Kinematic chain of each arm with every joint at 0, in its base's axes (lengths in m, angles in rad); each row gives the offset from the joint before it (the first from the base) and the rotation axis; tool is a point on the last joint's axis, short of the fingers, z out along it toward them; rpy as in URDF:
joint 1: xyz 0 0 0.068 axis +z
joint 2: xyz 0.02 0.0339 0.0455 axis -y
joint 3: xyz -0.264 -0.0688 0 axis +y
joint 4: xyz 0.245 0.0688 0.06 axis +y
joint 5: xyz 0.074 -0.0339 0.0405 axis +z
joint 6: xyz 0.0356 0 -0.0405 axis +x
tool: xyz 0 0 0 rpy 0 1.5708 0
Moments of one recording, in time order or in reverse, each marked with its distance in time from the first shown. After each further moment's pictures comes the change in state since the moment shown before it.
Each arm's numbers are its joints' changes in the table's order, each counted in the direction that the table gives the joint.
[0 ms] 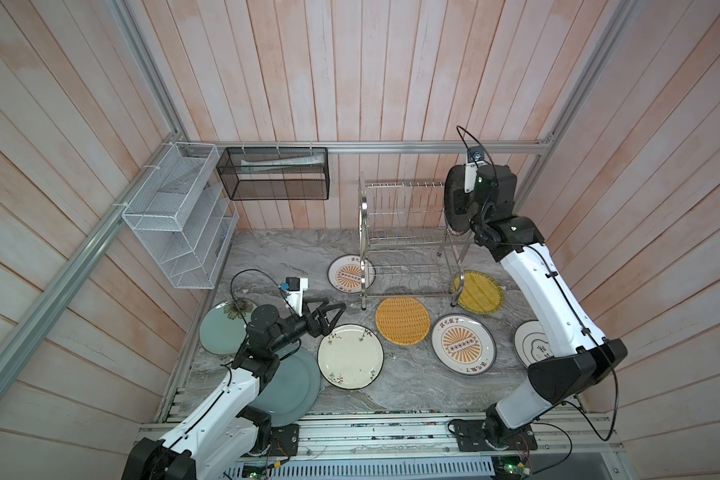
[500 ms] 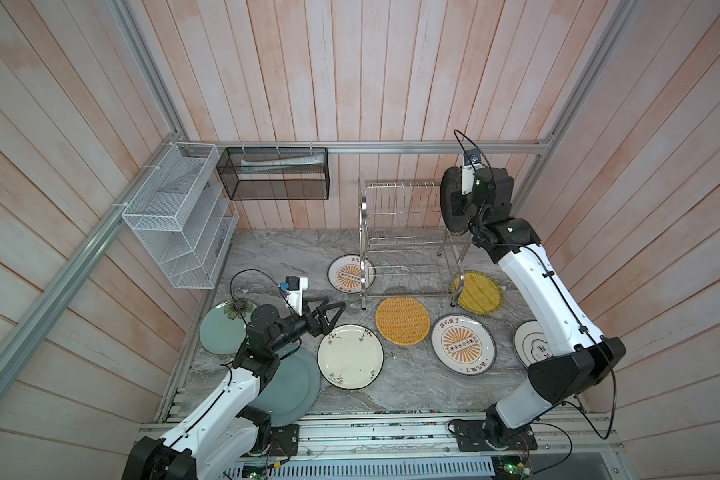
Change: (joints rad) left arm 0.000 -0.005 0.000 -0.018 0.000 -0.011; right arm -0.005 0.000 0.043 -0.046 0.035 0.000
